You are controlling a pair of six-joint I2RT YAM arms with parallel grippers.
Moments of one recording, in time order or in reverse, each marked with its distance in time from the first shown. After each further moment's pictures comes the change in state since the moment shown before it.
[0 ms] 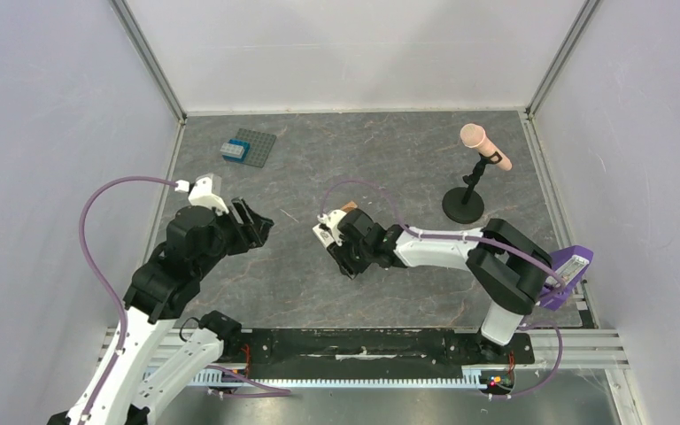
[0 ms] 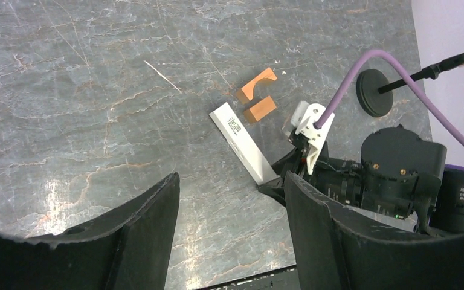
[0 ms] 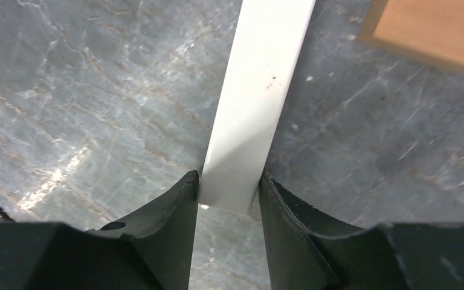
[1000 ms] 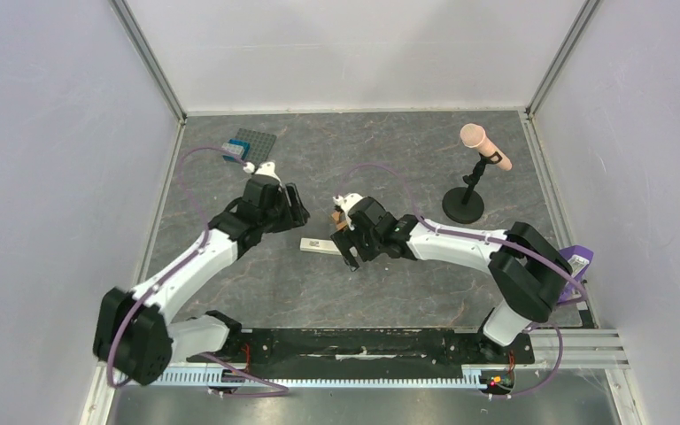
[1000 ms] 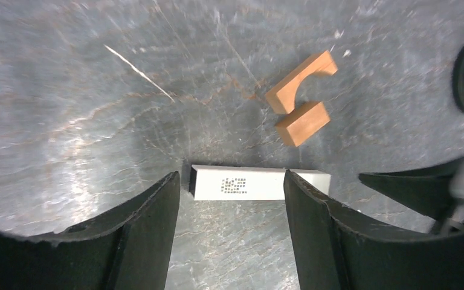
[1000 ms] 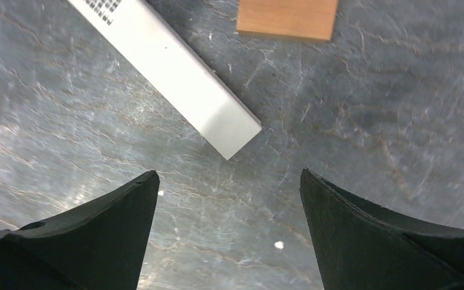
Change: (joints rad) left arm -0.004 0.608 -0.158 0.492 0.069 0.002; right arm -0.042 -0.121 -0.003 -0.098 0.145 0.157
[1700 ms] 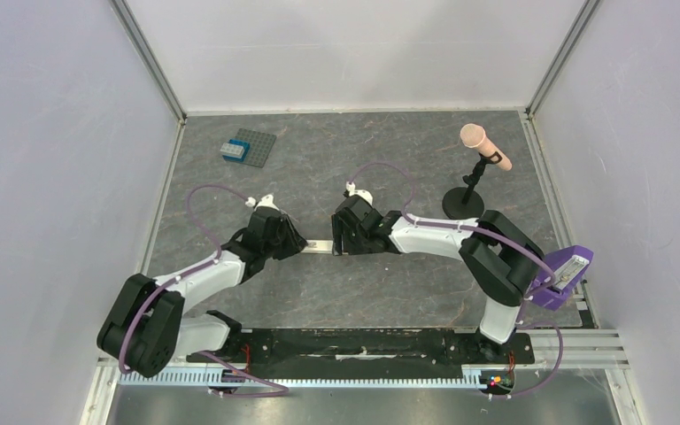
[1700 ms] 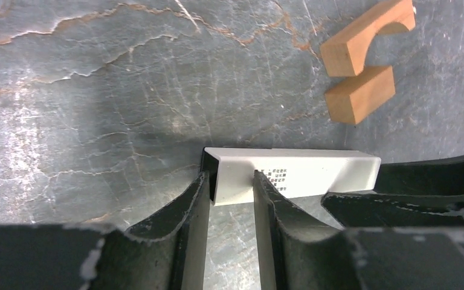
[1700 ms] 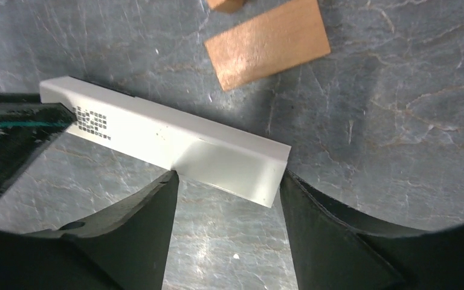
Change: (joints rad) left arm -0.004 -0.003 -0.352 0.355 0.038 -0.175; right arm -0.002 0.180 0.113 0.041 0.037 0.481
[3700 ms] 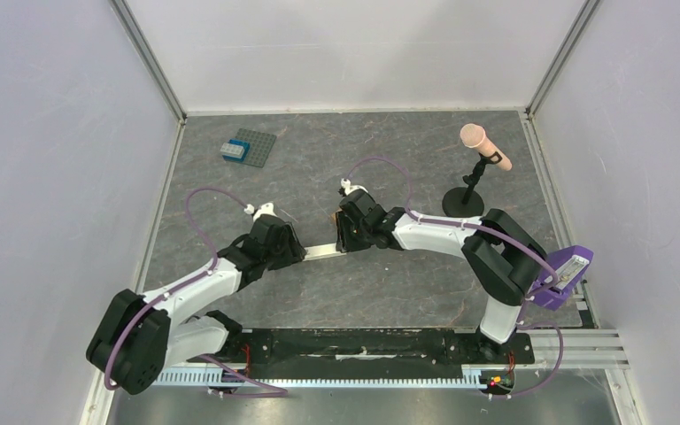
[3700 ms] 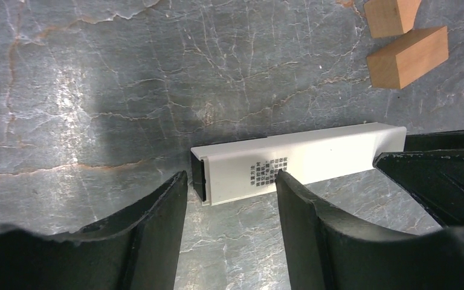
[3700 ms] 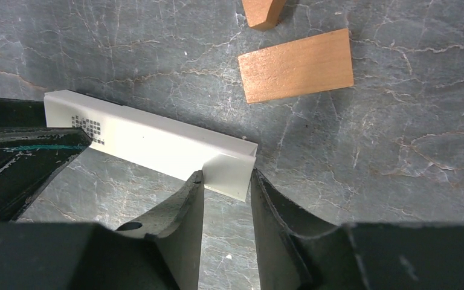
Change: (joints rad) left arm -0.071 -0.104 0.020 -0.233 -0.114 0.018; right arm -0.038 -0.013 -0.014 0.047 -0.091 -0.153
